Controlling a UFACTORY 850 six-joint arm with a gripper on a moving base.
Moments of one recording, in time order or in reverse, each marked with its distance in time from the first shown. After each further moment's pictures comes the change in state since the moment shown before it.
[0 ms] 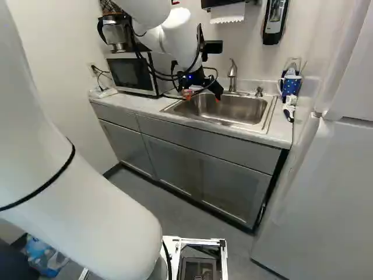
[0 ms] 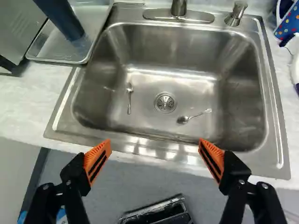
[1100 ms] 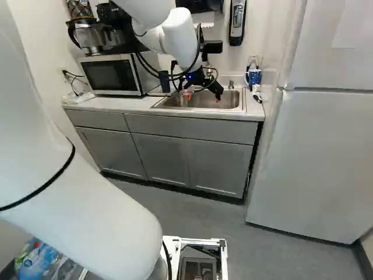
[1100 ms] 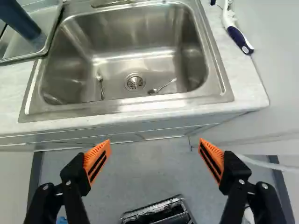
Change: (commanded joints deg) arm 0.0 0.0 0.0 0.0 0.0 0.0
